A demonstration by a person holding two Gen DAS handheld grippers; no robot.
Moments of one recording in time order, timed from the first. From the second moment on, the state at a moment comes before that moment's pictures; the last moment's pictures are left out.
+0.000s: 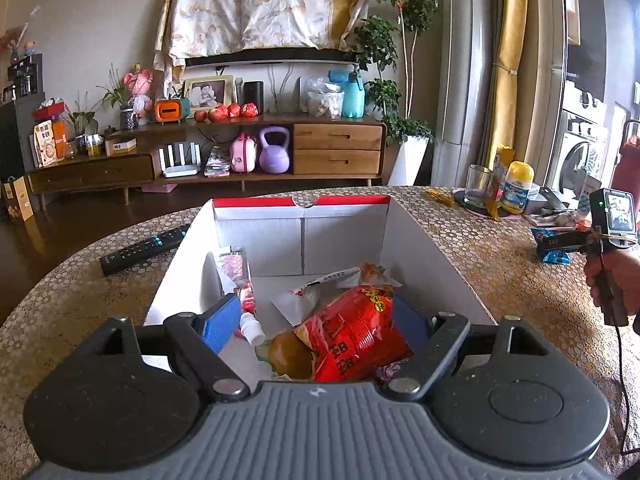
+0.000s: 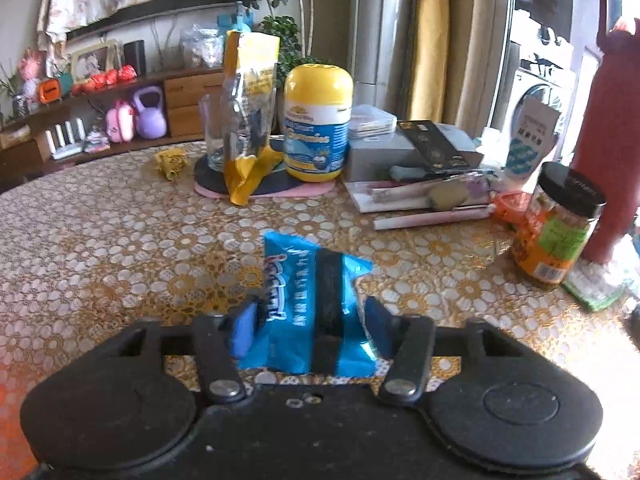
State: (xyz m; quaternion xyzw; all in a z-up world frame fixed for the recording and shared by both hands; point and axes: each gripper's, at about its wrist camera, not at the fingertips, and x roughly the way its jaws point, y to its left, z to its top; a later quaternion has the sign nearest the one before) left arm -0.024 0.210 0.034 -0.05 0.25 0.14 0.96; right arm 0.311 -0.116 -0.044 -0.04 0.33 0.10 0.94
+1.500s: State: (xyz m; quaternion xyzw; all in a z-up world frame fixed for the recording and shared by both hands) left arm -0.050 0.211 0.026 -0.05 0.24 0.12 0.96; right arm 0.065 0.063 0.076 -0.05 0.25 0.41 0.88
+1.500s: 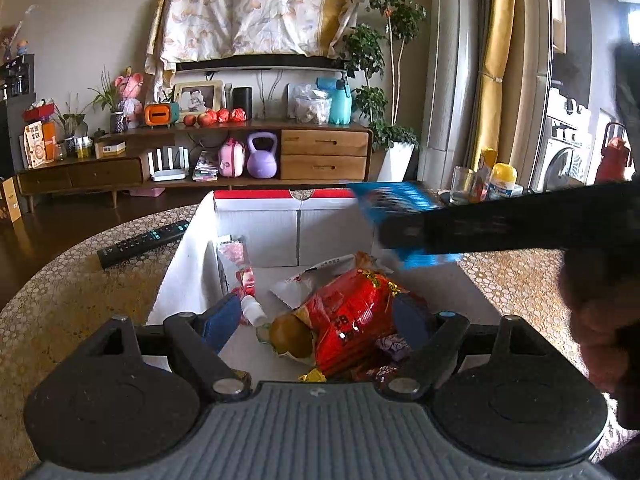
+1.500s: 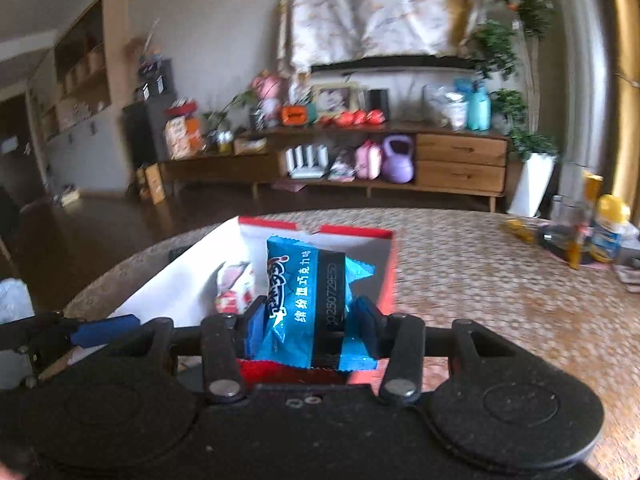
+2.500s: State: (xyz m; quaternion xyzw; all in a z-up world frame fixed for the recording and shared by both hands) left arm -0.049 0.189 0.055 -0.05 0.24 0.16 0.96; right arm 0.026 0.018 0.110 -0.01 0.24 0.40 0.88
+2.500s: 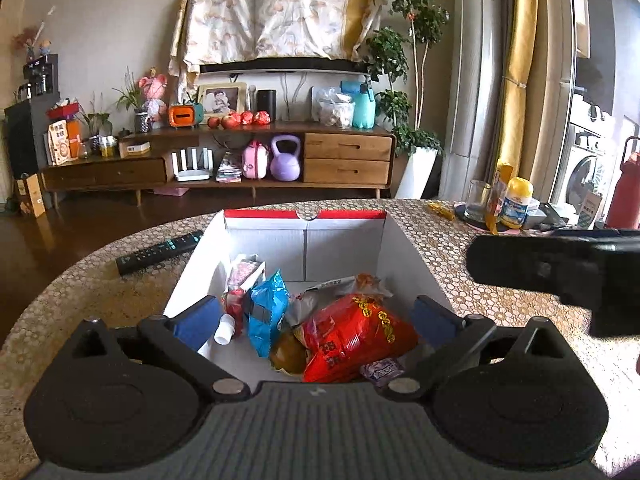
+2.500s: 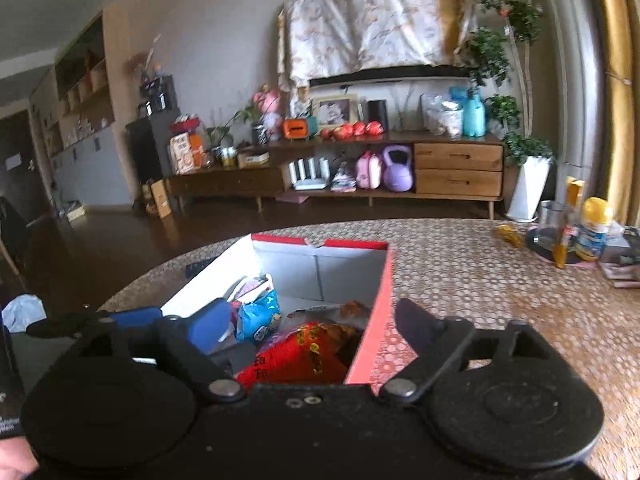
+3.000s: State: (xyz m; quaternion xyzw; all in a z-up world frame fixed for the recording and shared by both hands) left arm -0.055 0.169 0.067 -0.03 0.25 0.18 0.95; right arm 0.026 -0.021 0.107 0.02 0.25 0.36 0.90
